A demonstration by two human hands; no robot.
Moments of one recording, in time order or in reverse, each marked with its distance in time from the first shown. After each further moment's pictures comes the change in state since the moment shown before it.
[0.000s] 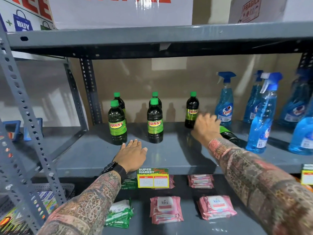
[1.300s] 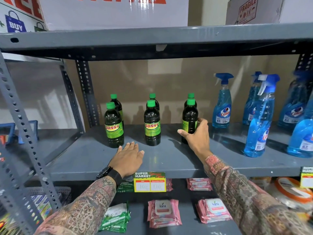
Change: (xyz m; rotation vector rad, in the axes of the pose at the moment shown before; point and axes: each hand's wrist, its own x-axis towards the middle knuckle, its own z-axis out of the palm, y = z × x) left_hand -0.004 -0.002 0.003 -0.016 0.013 -0.010; right_hand -0.008 -0.005 0.059 1.051 0.227 0.043
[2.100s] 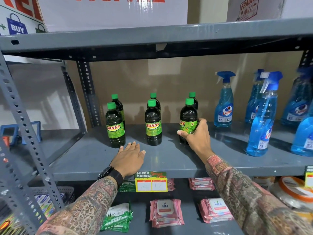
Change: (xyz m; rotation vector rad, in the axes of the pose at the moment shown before) left_hand 0.000 0.004 -0.004 0.006 -0.013 0.002; right_hand 0.000 -0.001 -0.004 0.002 -0.030 -0.055
